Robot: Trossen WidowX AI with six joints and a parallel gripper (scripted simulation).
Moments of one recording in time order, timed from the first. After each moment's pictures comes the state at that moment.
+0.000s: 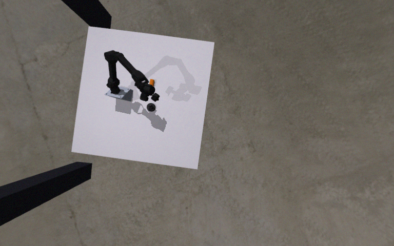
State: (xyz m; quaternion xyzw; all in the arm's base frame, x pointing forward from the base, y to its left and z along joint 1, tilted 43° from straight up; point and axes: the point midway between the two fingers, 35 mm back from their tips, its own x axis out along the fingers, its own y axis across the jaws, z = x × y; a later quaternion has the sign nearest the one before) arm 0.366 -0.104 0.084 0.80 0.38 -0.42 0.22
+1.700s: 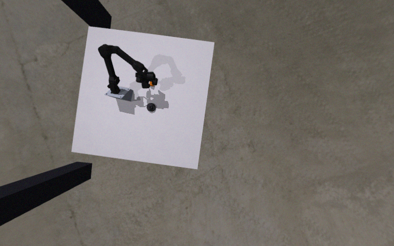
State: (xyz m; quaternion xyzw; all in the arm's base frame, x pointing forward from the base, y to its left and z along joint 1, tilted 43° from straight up) arm 0.291 0.087 0.095 0.69 0.60 -0.28 0.28
